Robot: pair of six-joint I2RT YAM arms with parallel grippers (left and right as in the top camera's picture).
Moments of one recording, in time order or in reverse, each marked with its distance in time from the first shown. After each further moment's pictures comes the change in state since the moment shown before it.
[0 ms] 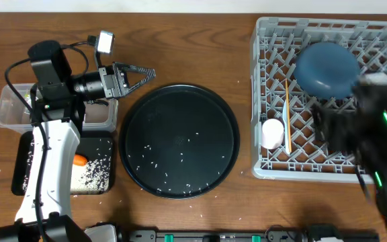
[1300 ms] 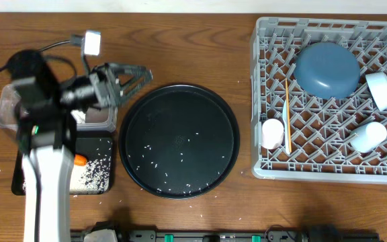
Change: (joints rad) left arm 0.015 -0.235 -0.005 0.034 -0.093 -0.047; right arm 0.000 -0.802 -0.065 -0.437 -0.040 -0.005
